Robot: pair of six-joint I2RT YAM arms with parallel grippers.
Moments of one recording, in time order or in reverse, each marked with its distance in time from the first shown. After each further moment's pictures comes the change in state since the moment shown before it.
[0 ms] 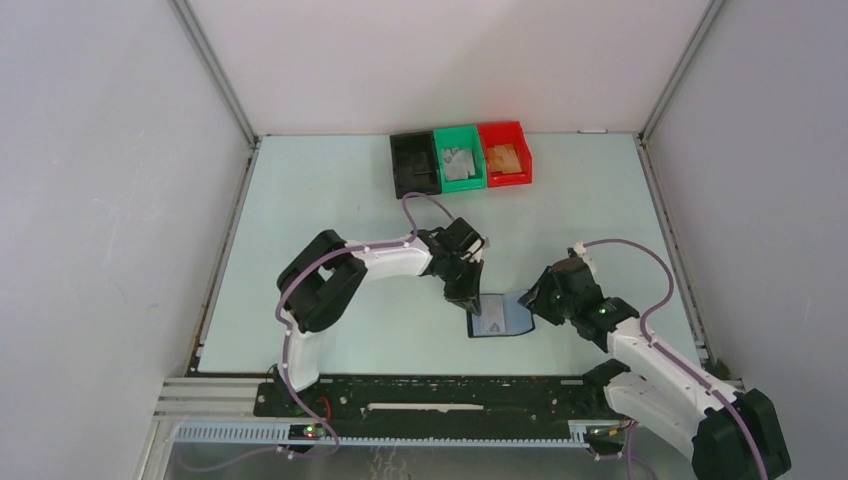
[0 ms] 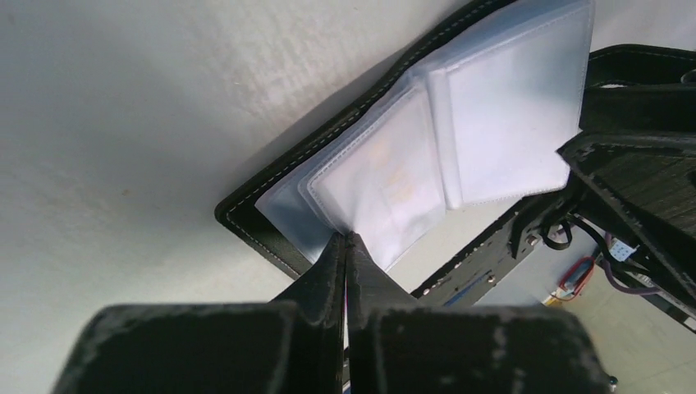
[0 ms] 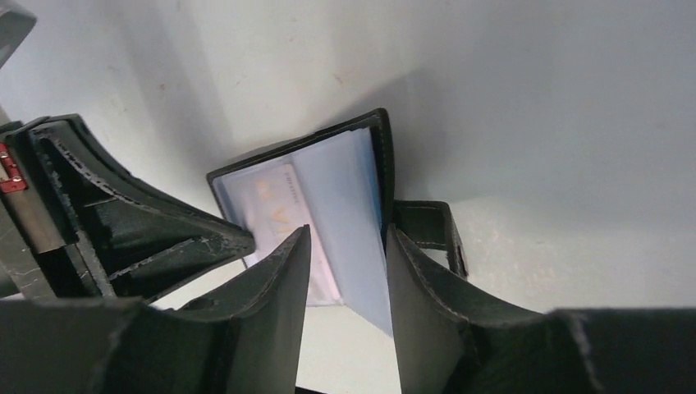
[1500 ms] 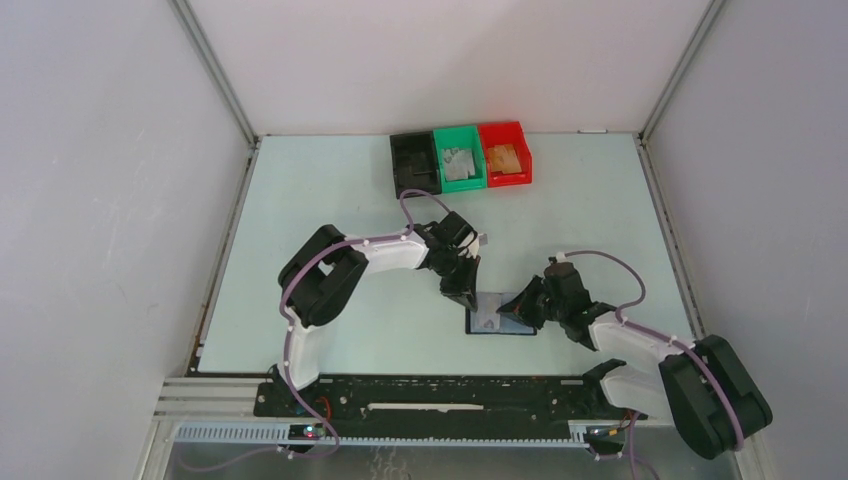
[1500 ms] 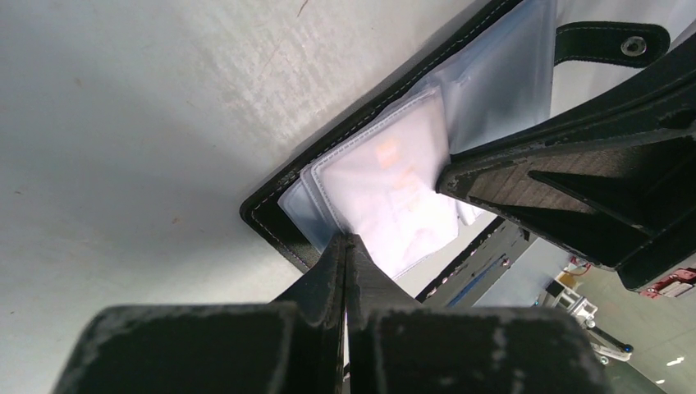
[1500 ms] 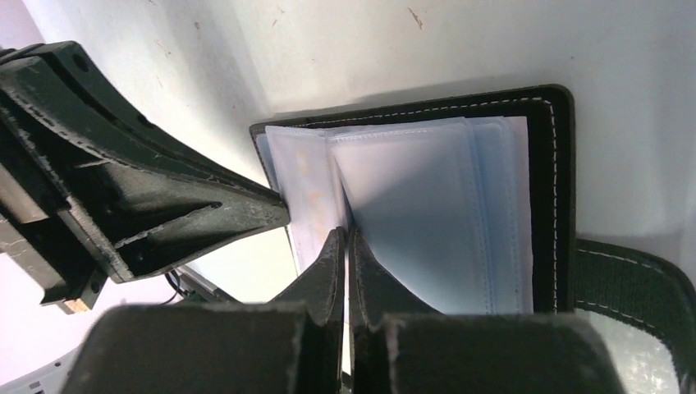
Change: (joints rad) left arm 0.055 0.036 0.013 -0.008 0.079 0.120; right arm -0.016 0.267 -0.137 0.442 -0.279 0.157
